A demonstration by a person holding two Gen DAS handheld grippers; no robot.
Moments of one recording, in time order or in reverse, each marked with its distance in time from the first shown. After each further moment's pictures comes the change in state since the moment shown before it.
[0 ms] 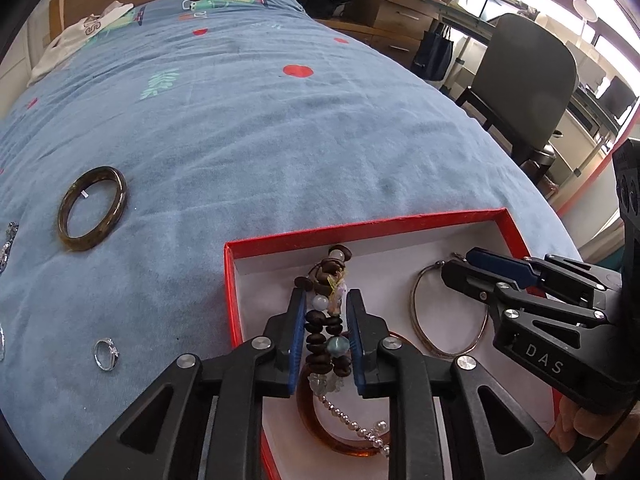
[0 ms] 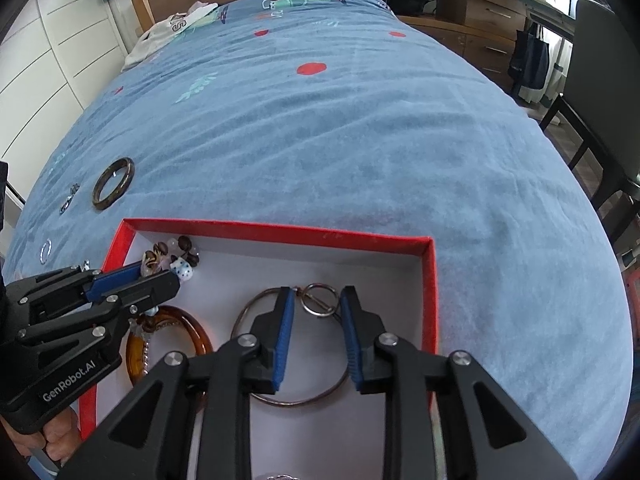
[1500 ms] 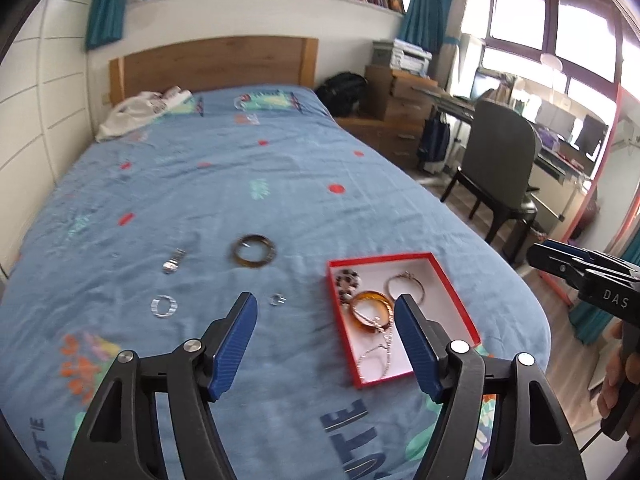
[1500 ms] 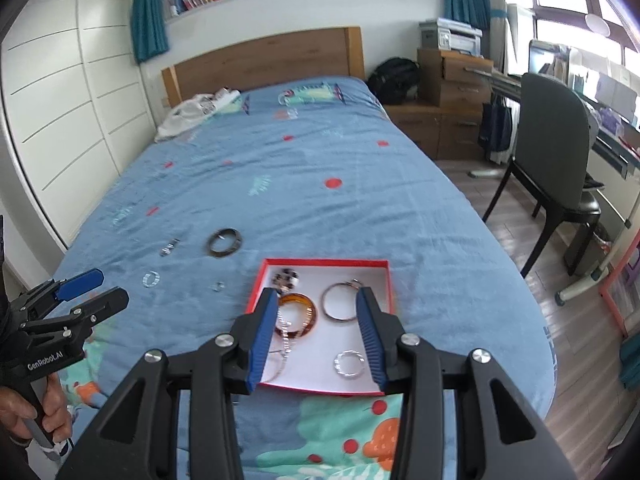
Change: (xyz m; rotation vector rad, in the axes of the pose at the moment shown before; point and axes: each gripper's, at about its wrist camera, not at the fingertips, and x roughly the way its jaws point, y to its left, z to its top) left arm -0.282 0.012 -0.089 -0.001 -0.336 0.112; right arm -0.280 0.075 -0.068 0.010 -0.322 -0.010
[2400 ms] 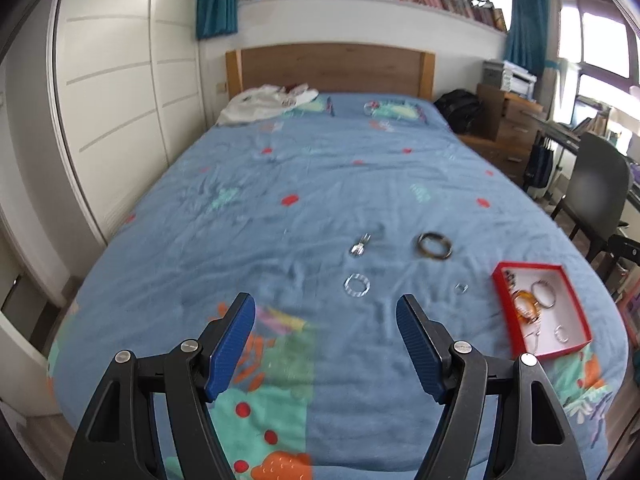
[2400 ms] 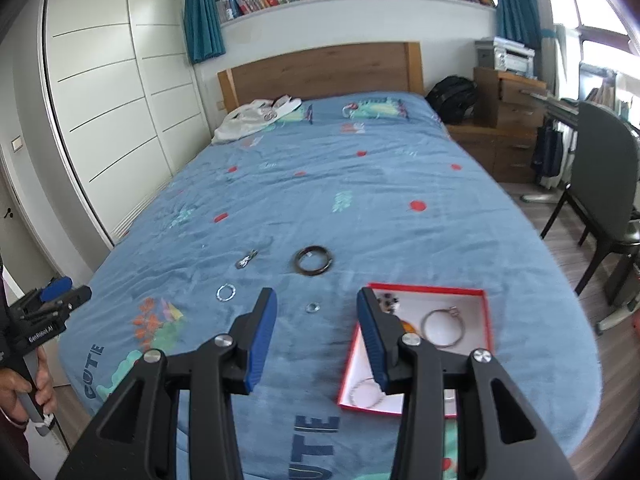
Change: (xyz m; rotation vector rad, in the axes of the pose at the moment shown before) left arm -0.061 0.178 -0.051 -0.138 0.000 0.339; right arm 0.036 0.109 0.012 -0.062 -0.005 0.168
